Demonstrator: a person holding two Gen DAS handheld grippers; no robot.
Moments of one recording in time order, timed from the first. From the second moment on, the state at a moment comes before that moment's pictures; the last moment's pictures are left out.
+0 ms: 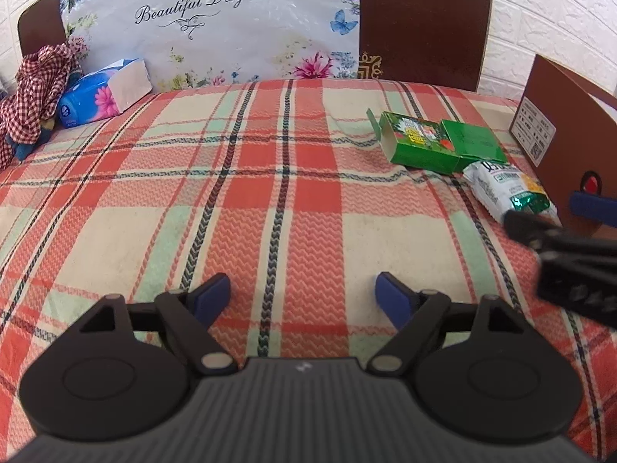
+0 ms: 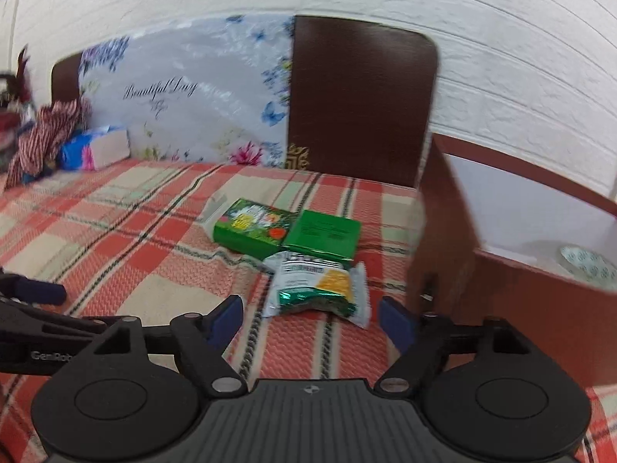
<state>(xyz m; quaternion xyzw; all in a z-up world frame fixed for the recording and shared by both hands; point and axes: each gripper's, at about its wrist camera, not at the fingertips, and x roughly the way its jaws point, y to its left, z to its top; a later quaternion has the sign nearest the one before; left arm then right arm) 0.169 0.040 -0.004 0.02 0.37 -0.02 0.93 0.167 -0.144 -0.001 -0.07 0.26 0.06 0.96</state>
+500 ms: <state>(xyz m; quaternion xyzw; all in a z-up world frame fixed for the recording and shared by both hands) 0.161 0.049 0.002 0.00 0.39 -0.01 0.92 0.183 -0.137 -0.014 -0.14 0.29 0.06 0.94</state>
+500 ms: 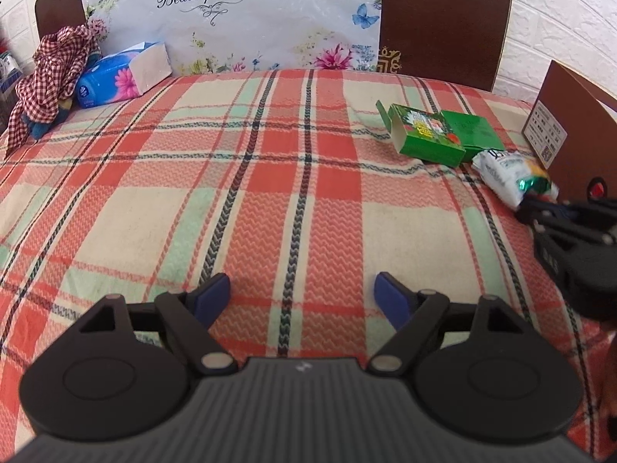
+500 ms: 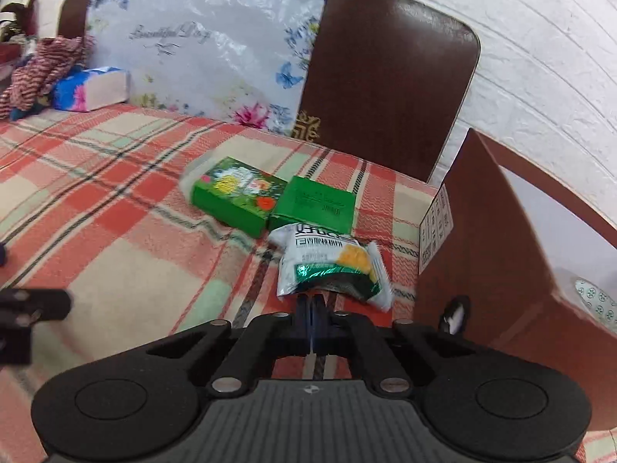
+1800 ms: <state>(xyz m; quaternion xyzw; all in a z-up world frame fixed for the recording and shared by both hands) 0.106 0.004 0.038 -0.05 0.43 -0.15 0.89 0.029 -0.189 0.005 -0.09 0.28 0.19 0.94</state>
